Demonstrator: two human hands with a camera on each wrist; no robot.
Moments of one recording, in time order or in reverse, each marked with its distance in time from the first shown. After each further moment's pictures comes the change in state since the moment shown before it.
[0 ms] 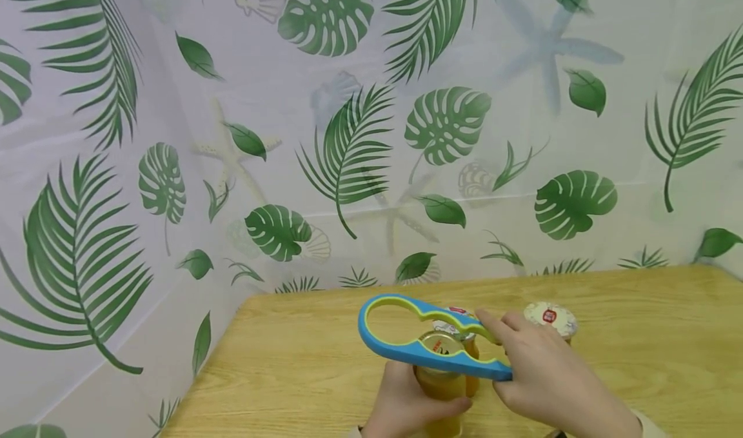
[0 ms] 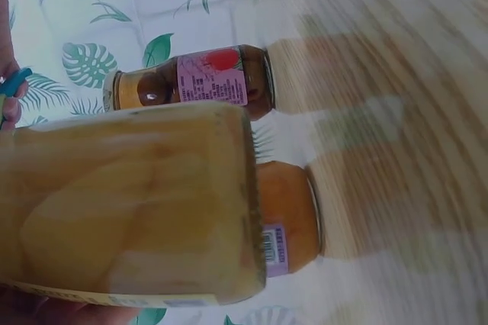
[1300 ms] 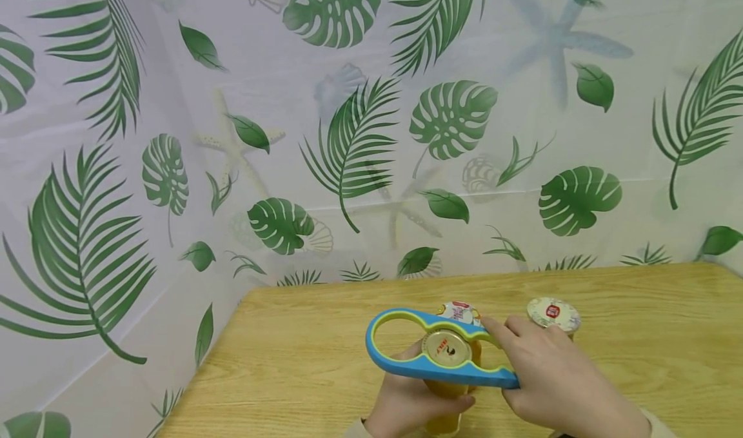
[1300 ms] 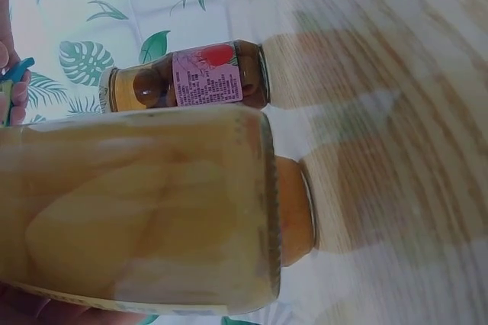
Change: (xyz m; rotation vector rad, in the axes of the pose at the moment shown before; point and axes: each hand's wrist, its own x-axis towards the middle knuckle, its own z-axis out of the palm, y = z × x) left_hand -0.001 0.000 -0.001 0.036 -0.055 -0.010; right_hand -0.004 0.003 0.005 -0.171 0.004 -0.093
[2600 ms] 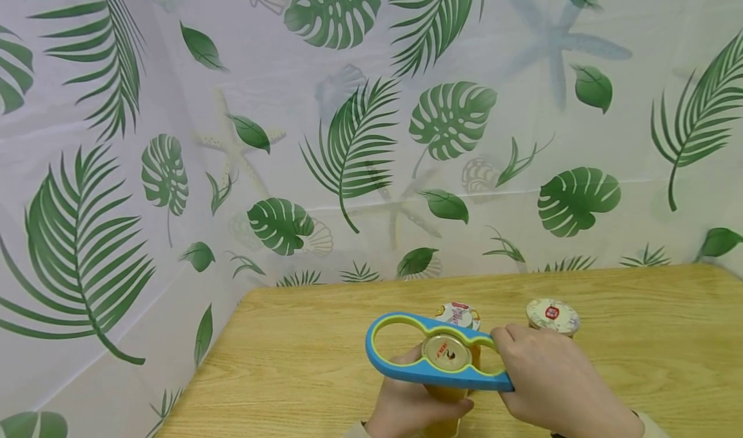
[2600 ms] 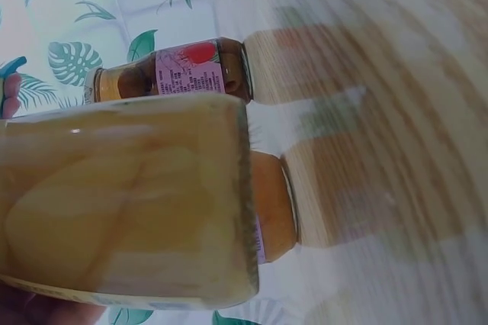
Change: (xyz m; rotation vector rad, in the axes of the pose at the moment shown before) left_hand -0.009 0.026 0.001 -0.034 -0.003 -0.055; right_hand 0.000 -0.002 0.002 -0.117 0.070 -0.075
